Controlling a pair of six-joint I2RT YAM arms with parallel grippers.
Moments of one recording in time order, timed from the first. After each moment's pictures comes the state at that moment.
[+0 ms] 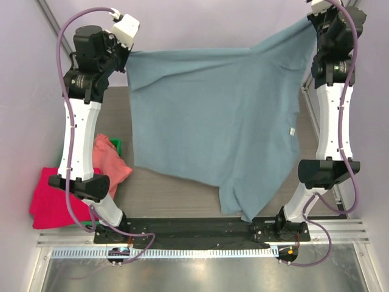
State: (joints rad) left arm -0.19 1.69 2.32 -0.83 0.03 0.50; right arm -0.06 1.78 2.32 -0.26 0.15 -0.76
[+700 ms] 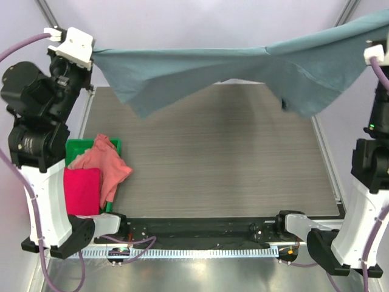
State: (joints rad) left arm -0.19 1.28 2.17 -0.75 0.02 0.49; right arm -0.07 1.13 2.03 -0.24 0.11 -0.79
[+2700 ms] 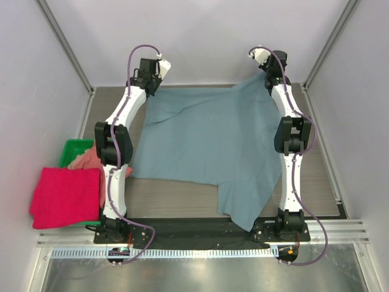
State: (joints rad) left arm -0.22 2.26 2.16 -0.56 -0.20 0.48; right arm 0.00 2.56 2.43 -0.11 0.21 -0.98
